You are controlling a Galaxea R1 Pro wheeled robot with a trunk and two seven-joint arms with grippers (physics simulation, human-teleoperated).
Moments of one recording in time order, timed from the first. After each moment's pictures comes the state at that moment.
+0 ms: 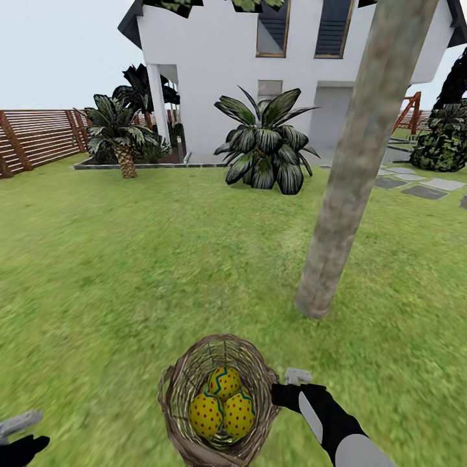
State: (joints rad) left arm -0.07 0.27 0.55 -1.25 0.05 0.84 -0.21; right arm -0.56 0.10 -0.06 -0.48 -0.09 0.42 0.11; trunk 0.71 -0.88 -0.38
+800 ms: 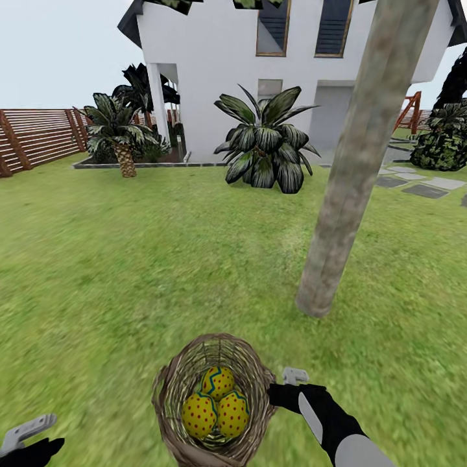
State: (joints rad) left arm -0.06 0.21 0.54 -1.20 0.05 0.71 -0.21; right arm -0.56 0.10 -0.05 -0.49 -0.08 0.42 0.17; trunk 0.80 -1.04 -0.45
